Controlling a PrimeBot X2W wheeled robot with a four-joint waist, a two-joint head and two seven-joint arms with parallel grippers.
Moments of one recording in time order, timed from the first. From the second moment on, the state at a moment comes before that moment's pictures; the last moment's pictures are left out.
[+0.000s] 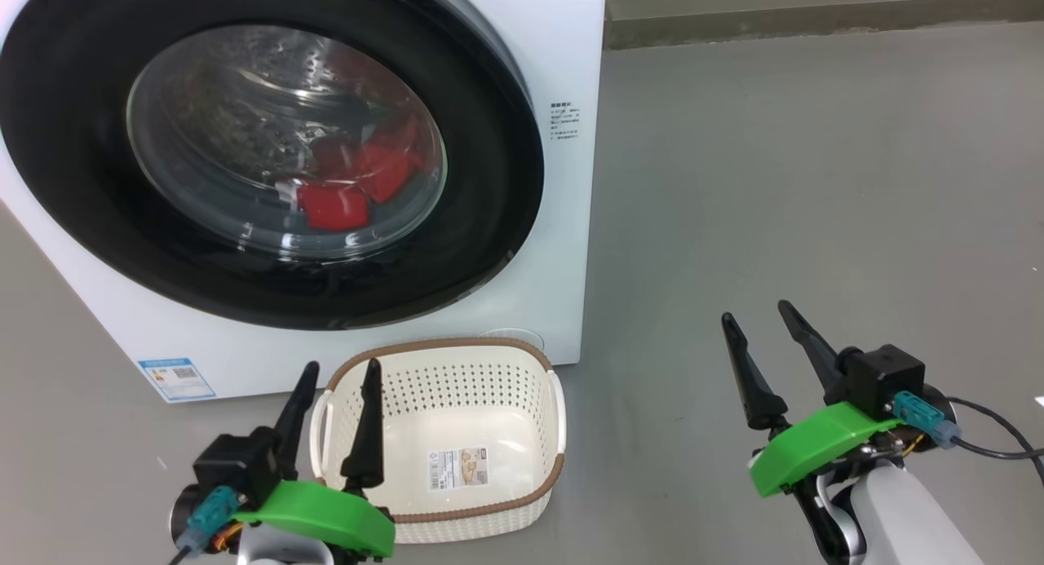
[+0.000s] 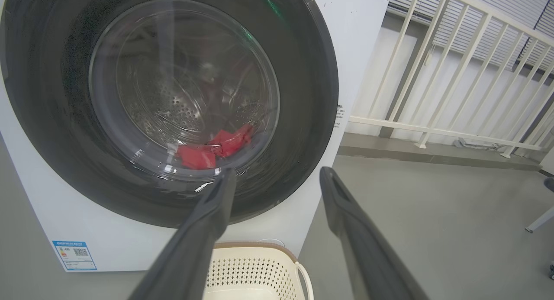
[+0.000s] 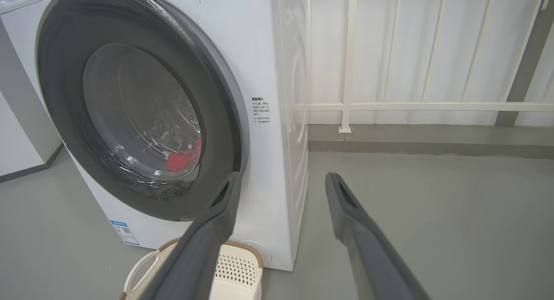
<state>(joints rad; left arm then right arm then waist) -0.21 0.03 -0.16 0.33 -0.37 0.00 -0.23 -0.26 -0.04 0.09 0.46 0.29 0.13 -0.23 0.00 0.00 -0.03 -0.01</state>
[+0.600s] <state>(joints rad) -0.23 0.03 -0.18 0.38 -0.29 0.01 -0.25 -0.29 -0.05 0.11 0.48 0.20 0.13 -0.25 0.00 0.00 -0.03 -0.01</state>
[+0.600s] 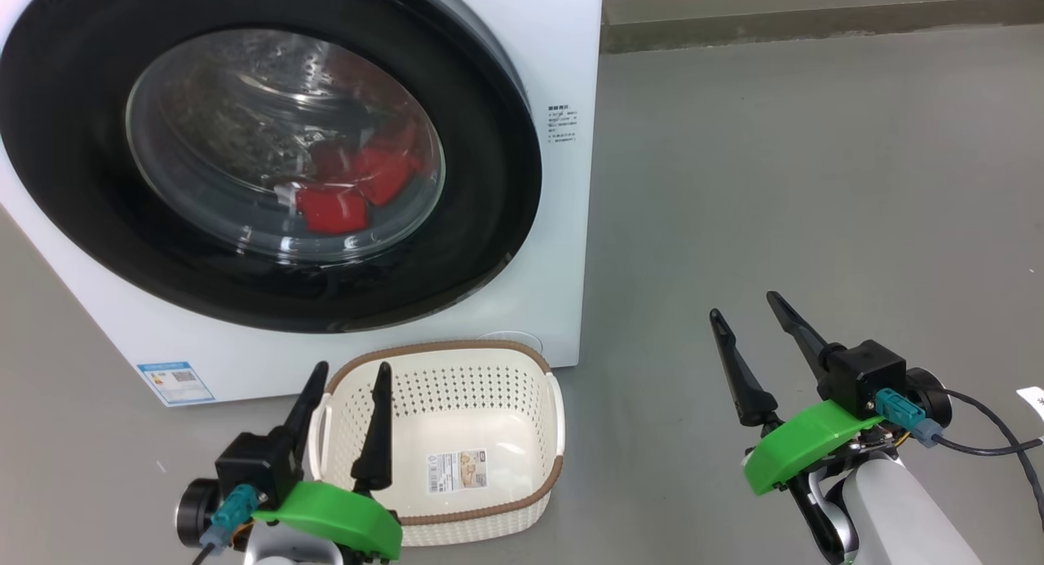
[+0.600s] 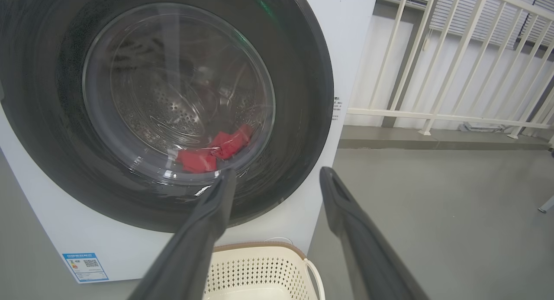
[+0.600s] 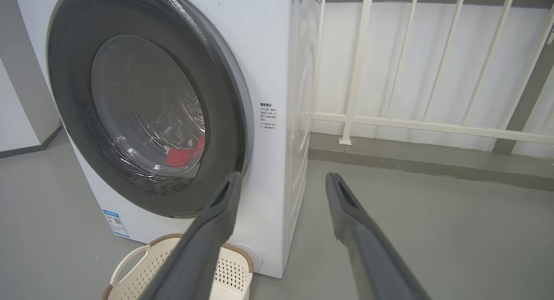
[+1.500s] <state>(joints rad) -0.28 0.03 -0.24 0.32 -0.29 0.00 -0.25 -0.43 -0.05 0.09 0.50 0.40 0.13 -0.26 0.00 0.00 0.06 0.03</state>
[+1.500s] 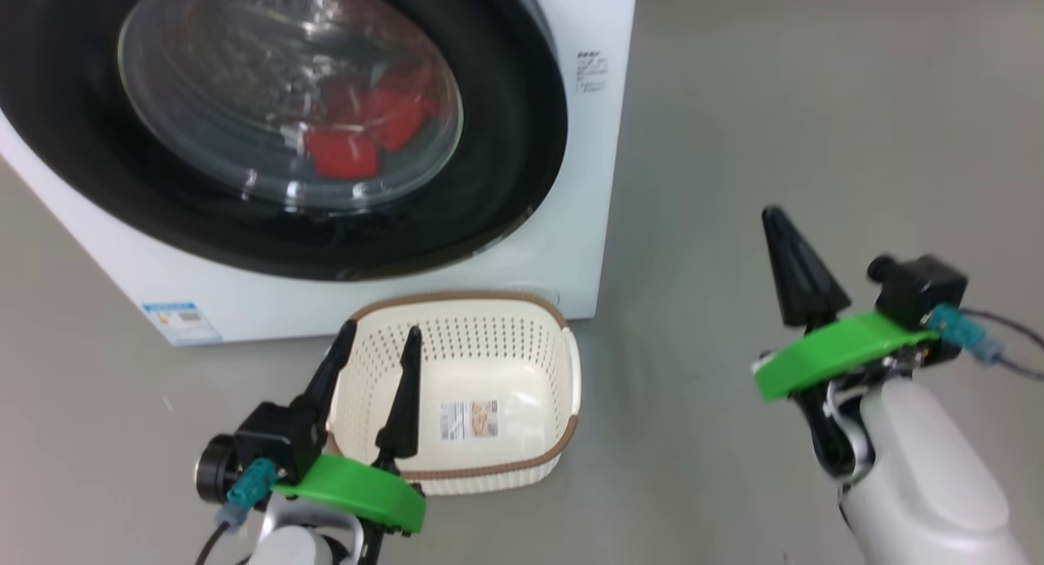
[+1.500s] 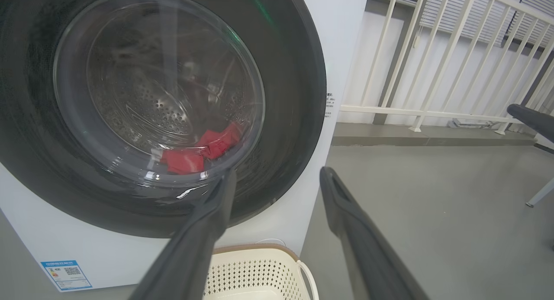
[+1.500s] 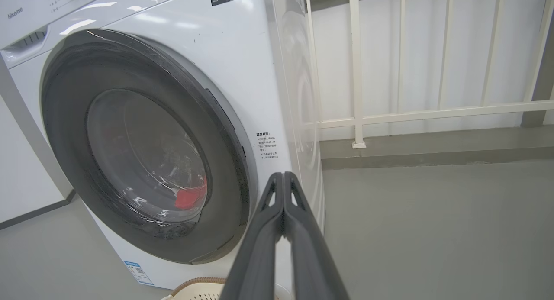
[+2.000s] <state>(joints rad) -0.34 0.03 -0.25 0.22 -0.28 0.00 -0.25 -0.66 -0.07 0.10 0.55 0.82 0.13 -0.22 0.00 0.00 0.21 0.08</state>
